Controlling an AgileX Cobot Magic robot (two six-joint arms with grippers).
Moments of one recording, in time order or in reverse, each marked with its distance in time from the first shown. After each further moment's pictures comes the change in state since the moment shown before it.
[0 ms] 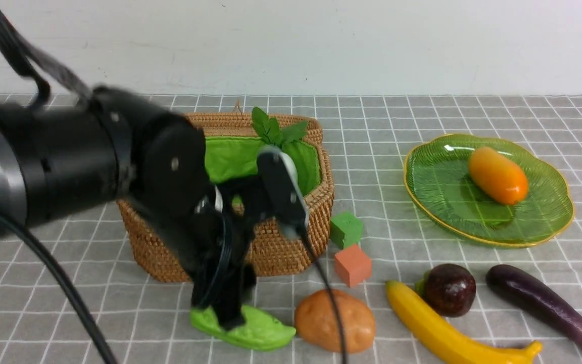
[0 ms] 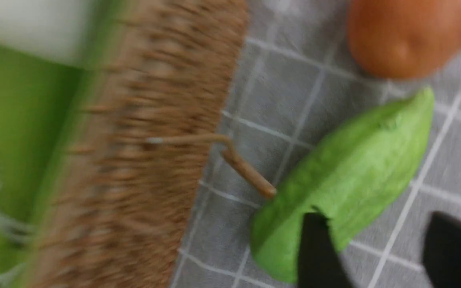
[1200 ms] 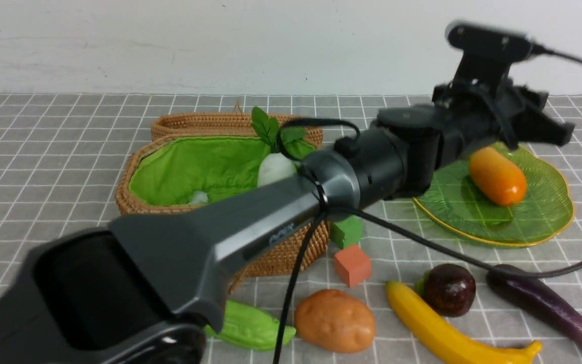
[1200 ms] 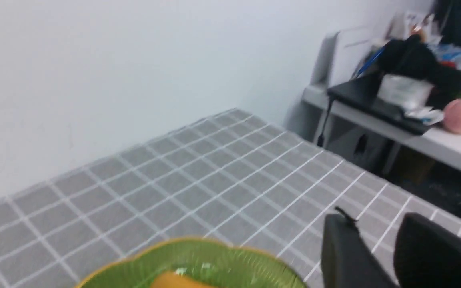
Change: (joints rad) right arm 0.000 0.000 0.000 0.000 0.000 0.000; left arm -0.231 0.717 -1.014 -1.738 -0.810 0.942
